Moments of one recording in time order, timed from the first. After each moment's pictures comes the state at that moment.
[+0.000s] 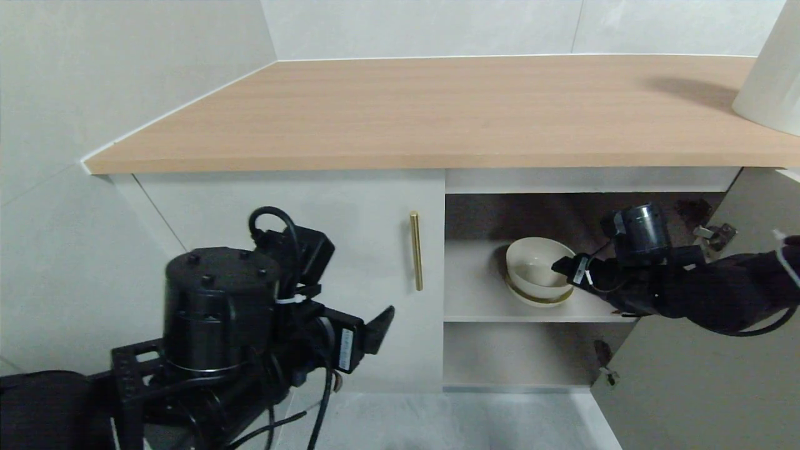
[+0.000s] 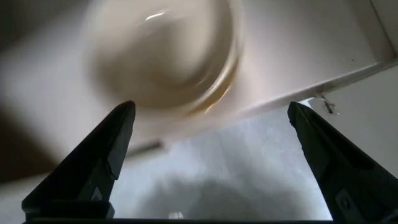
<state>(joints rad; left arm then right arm) -0.74 1.56 -0.62 -0.57 0.41 -0.13 0.35 1.89 -0.97 -0.31 -0.30 0.62</state>
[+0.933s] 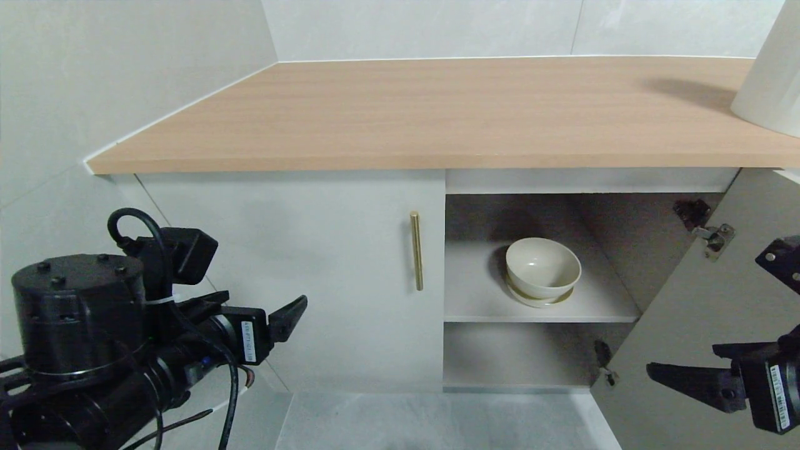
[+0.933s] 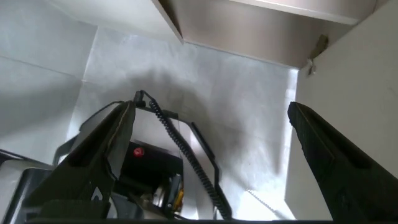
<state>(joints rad) -0.52 1.39 -0.48 -0.56 0.38 -0.16 0.56 1.12 -0.74 0.27 -0.14 0.24</state>
